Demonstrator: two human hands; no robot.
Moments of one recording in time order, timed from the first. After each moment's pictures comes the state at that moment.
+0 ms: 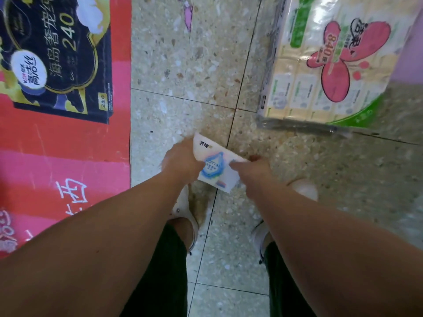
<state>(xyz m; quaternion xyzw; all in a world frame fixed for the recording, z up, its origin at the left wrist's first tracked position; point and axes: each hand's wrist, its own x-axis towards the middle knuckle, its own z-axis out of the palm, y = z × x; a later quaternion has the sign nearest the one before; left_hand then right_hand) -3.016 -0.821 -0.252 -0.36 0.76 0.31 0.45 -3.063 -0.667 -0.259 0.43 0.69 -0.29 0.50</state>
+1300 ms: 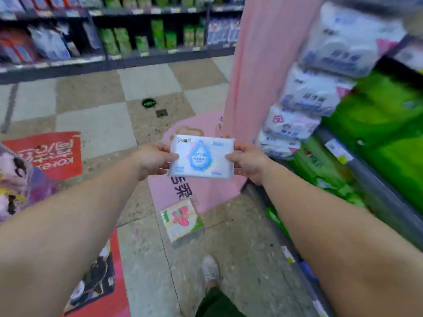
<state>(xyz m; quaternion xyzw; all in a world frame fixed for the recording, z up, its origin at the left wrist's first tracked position) -3.198 -0.698 0.521 -0.11 0.77 0.56 0.28 -3.156 -0.452 0.532 0.21 0.69 -0.67 0.17</state>
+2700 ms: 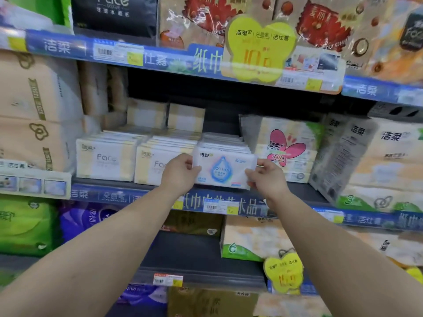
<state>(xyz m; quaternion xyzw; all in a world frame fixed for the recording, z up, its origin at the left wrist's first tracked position) -2.588 0.022 0.783 0.51 0.66 0.53 0.16 -2.377 0.067 0.795 0.46 0.59 -0.42 -0.51</state>
